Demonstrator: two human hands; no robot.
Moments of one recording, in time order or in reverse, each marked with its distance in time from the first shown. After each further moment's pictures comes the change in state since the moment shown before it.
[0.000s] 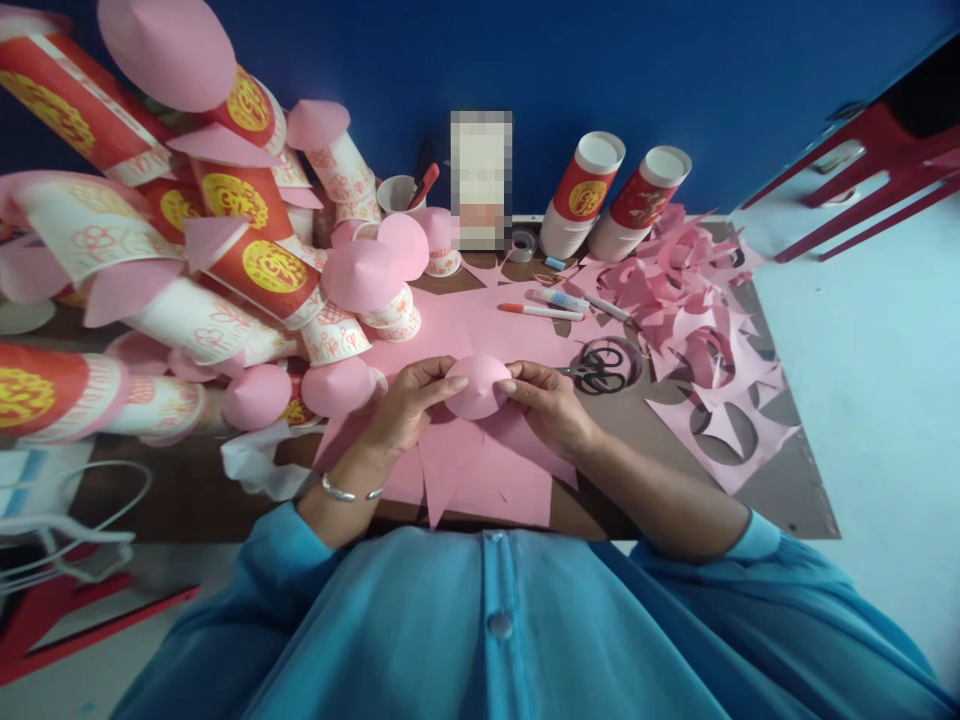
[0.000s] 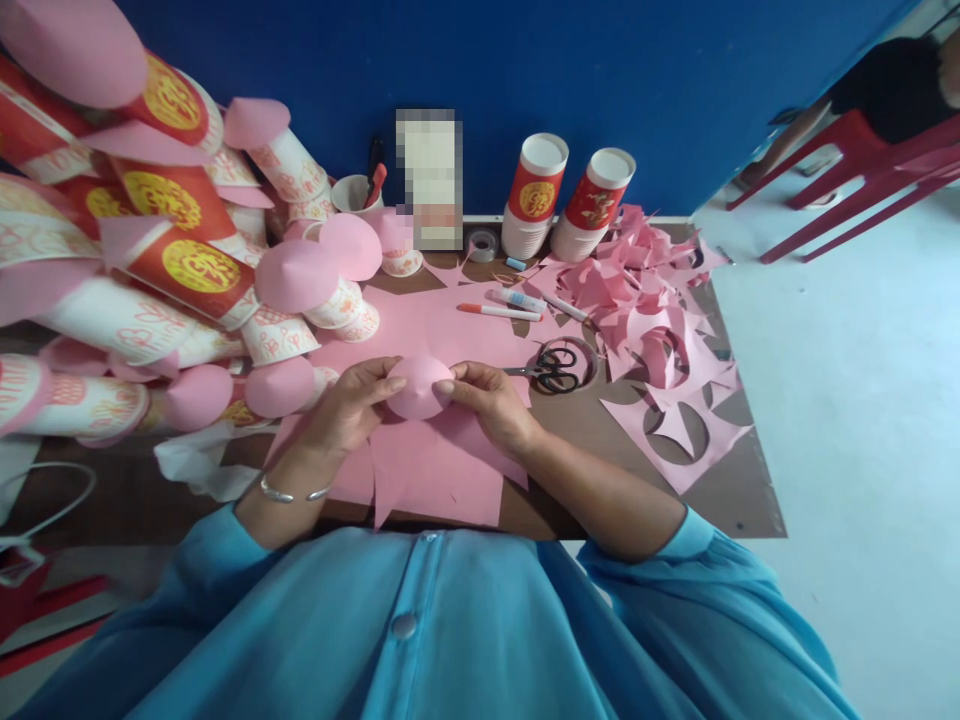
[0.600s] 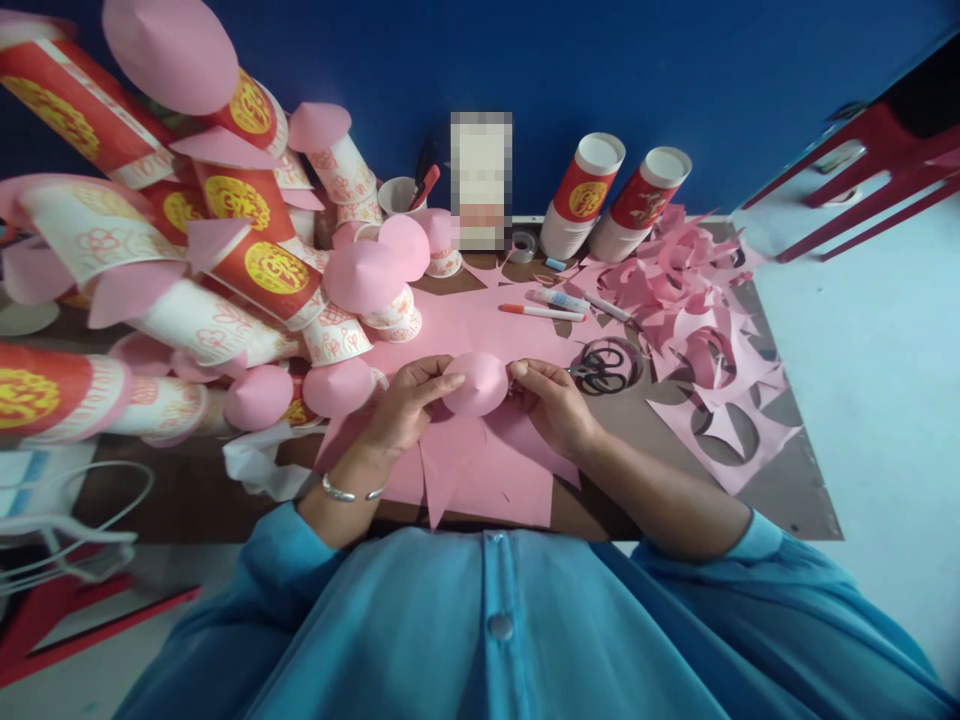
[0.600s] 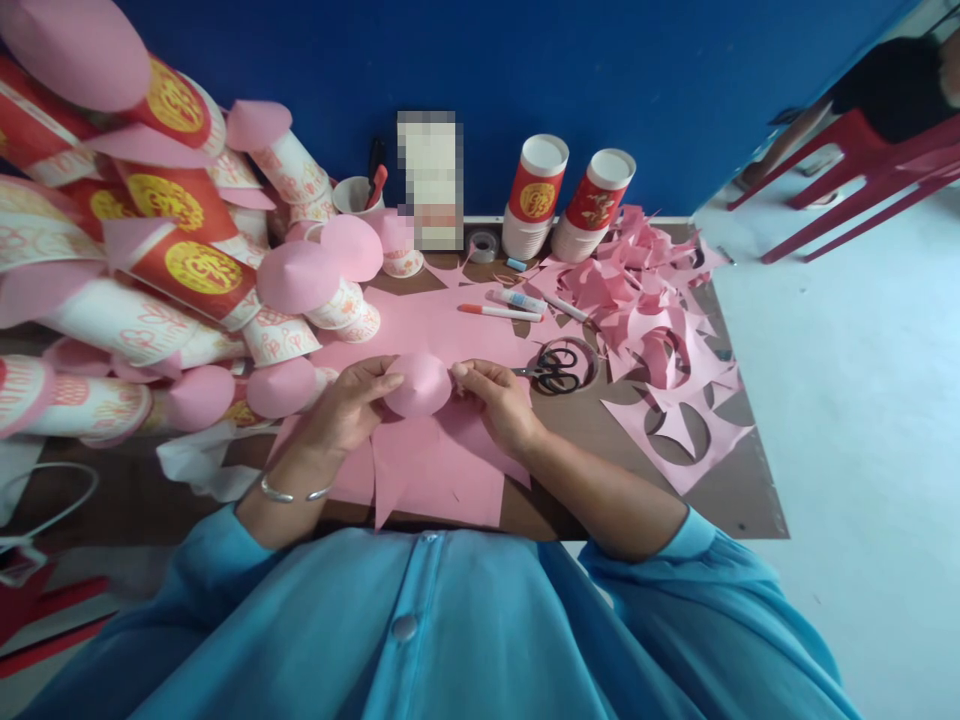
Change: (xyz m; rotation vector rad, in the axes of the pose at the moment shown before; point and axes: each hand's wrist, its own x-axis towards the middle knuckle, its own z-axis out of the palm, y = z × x) left_hand 0.001 -0.003 -0.003 -0.023 0.008 0.021; right_hand 0.002 0.001 -0.003 -0.032 0.065 -0.066
